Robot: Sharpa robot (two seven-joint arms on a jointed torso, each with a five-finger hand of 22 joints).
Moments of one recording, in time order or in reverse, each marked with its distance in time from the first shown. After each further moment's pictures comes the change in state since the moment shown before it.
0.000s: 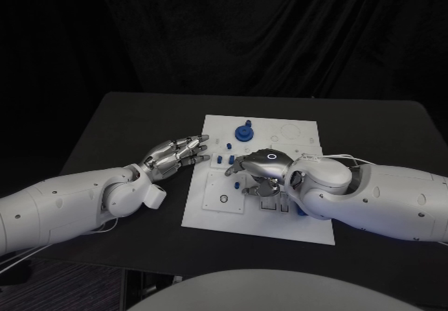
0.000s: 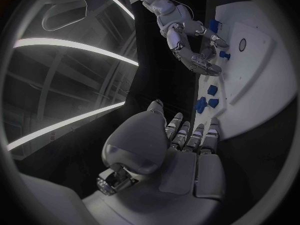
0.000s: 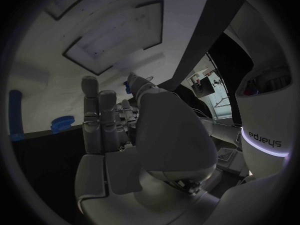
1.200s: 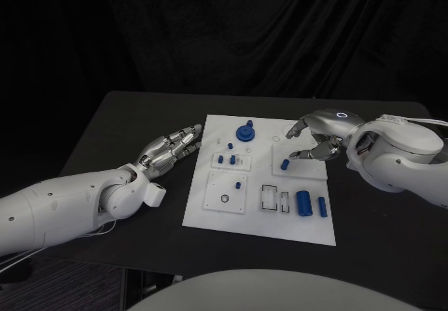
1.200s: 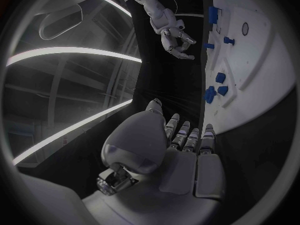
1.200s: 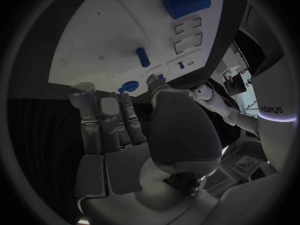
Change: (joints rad) left arm -0.002 -0.030 0.000 0.042 0.000 -0.122 0.093; left_hand -0.018 -0.009 -0.035 0.010 -0.012 -0.030 -0.083 -0.001 -0.005 -0.003 -0.017 0.027 0.002 -0.093 -0.146 -0.031 -0.019 0.030 -0.106 -0.120 -0.043 -0.152; right arm 0.182 -0.288 -0.001 0.084 0.051 0.034 -0.131; right_hand -0.213 -0.028 -0.095 0.101 -0.081 0.190 0.025 0.022 -0.058 0.219 -0.016 -0.051 -0.177 0.151 -0.002 0.160 0.102 -0.010 0.156 -0.002 0.254 0.000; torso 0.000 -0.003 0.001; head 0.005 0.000
